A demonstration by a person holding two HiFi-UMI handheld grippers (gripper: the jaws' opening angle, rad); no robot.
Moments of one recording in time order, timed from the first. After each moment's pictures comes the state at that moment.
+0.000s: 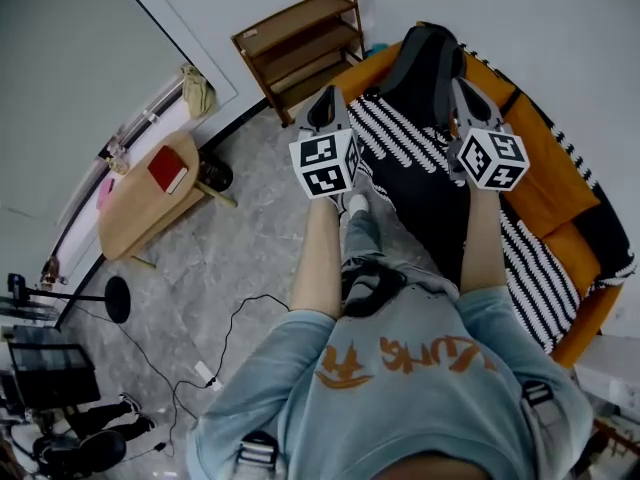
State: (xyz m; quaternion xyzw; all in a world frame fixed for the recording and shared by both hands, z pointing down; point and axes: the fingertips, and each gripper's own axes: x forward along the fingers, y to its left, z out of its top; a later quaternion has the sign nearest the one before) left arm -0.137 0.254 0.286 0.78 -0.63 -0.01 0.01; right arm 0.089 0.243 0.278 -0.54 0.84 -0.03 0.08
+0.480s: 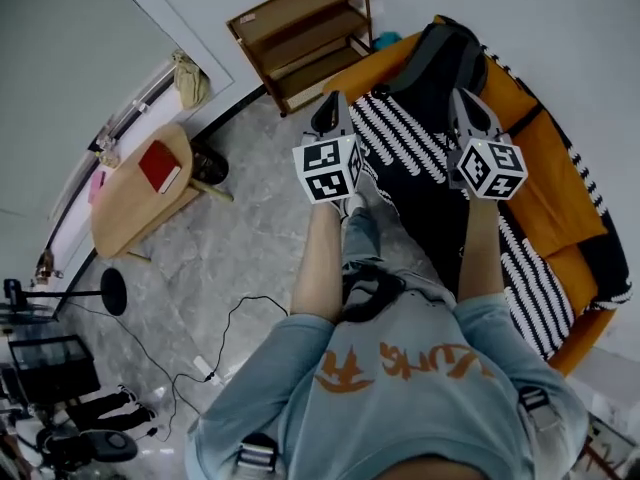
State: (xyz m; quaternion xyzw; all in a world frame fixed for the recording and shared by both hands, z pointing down) left arm -0.168 0.136 0.351 0.77 -0.64 0.02 0.06; right arm 0.055 0.120 0.347 -0.53 0.85 -0.07 0.04
